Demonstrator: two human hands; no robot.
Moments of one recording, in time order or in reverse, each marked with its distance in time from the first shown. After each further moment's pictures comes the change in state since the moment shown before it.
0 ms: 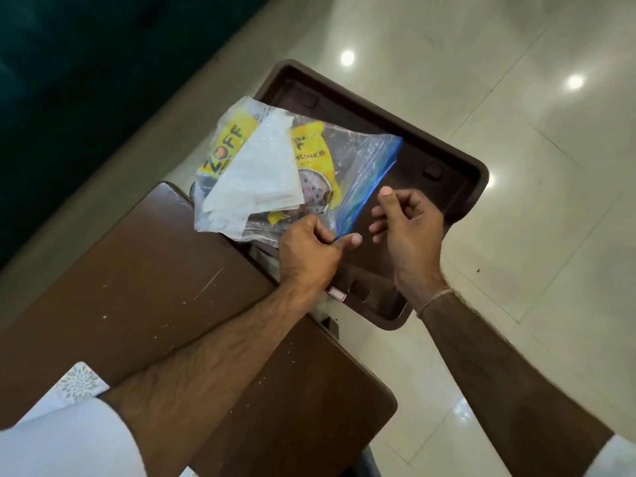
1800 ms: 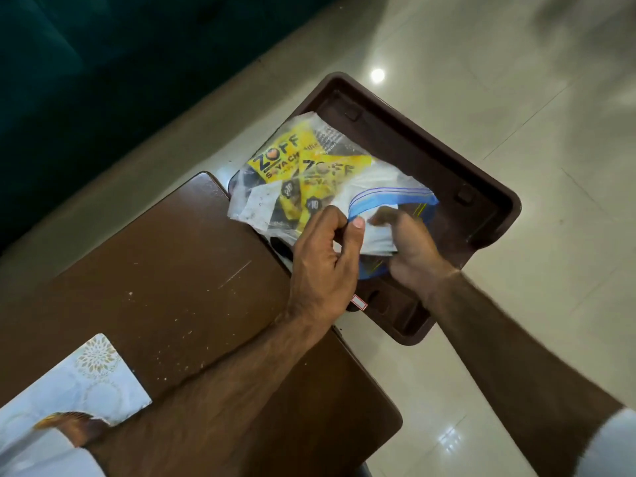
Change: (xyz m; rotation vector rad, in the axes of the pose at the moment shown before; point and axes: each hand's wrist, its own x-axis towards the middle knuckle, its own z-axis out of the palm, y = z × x) left_hand -0.025 0.020 -0.043 -0.154 0.148 0.387; right_hand 0.012 -0.015 0.046 0.093 -0.314 0.550
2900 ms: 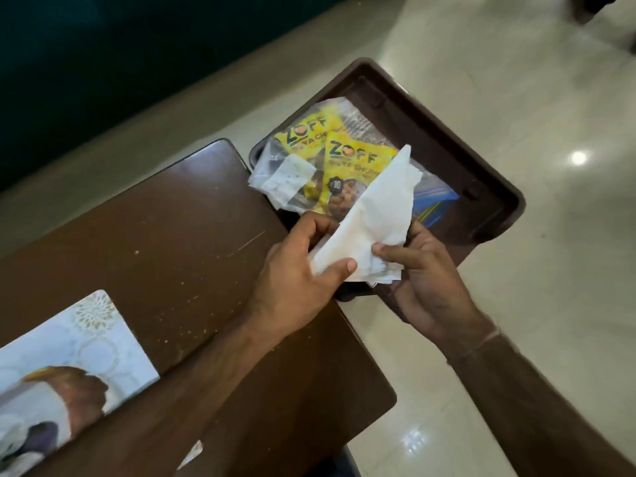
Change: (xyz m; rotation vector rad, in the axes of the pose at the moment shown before) left_hand -0.043 -0.010 -0.082 -0.091 -0.251 -0.229; right_hand -0.093 0.037 -0.002 0.042 -0.239 -0.149
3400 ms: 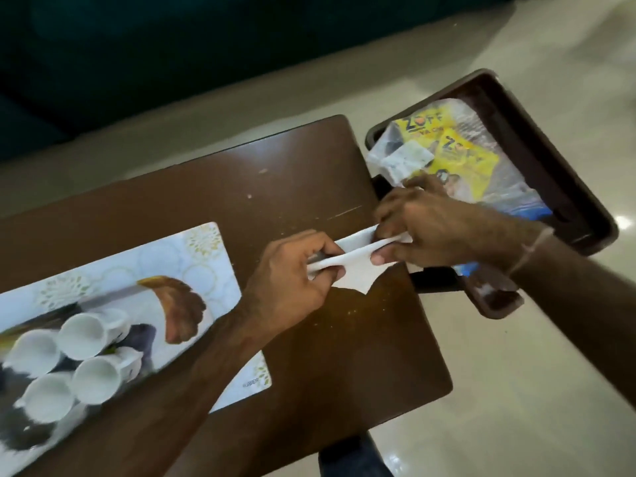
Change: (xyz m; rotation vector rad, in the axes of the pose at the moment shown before) left_hand -0.104 -0.057 -0.120 0.228 0.147 -0.027; right_hand -0.001 -0.007 0.142 -2.156 -0.899 -0.579
